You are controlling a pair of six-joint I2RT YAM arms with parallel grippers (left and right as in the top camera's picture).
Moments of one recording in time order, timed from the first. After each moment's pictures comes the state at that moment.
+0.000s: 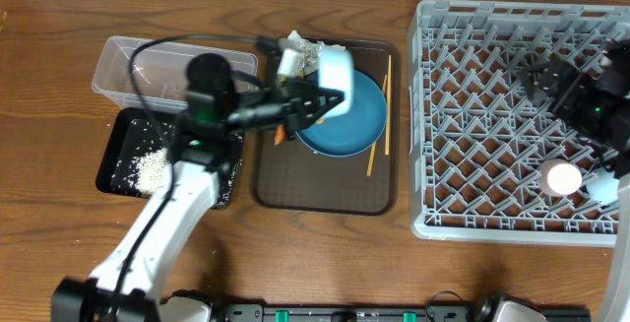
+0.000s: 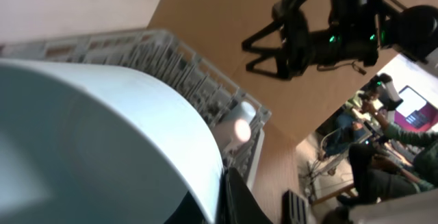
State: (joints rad) left arm -0.28 1.42 0.92 0.40 1.08 -0.49; right arm -0.38 1.31 1.34 -0.88 -0.43 0.29
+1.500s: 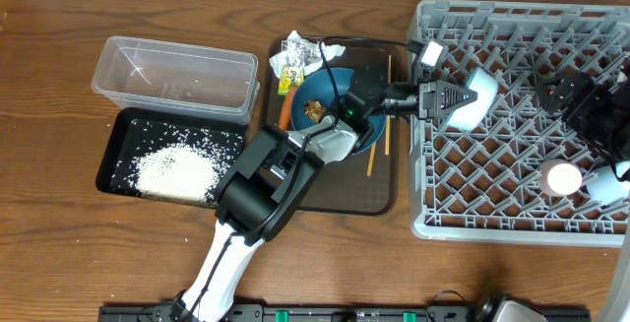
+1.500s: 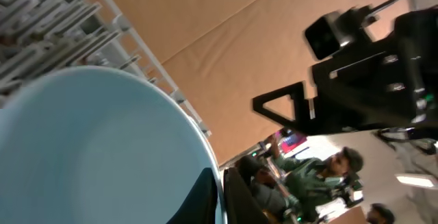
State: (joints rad) left arm -0.68 2.30 1.43 1.13 0.91 -1.21; right arm -0.44 1.31 1.34 -0.96 -0.41 0.31
